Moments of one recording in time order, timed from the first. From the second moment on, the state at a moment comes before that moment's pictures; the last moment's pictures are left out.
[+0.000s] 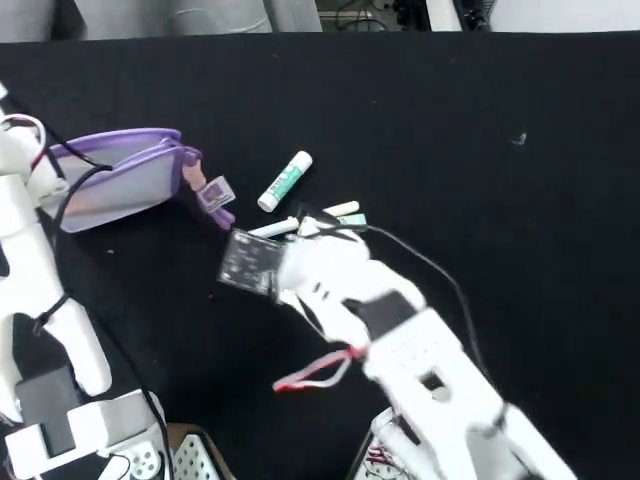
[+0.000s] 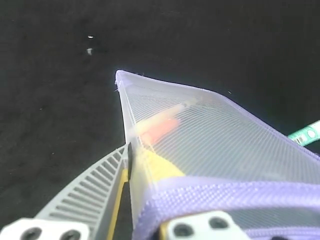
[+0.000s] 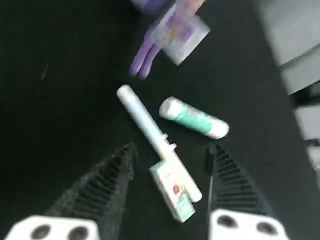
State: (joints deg) left arm -28.9 -11.1 -20.8 100.4 8.1; right arm -32.5 -40.7 58.2 36.9 46.2
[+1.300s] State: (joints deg) left arm -31.6 -11.1 -20.8 99.7 6.2; right arm -29.0 25.1 -21.1 76.4 52.3
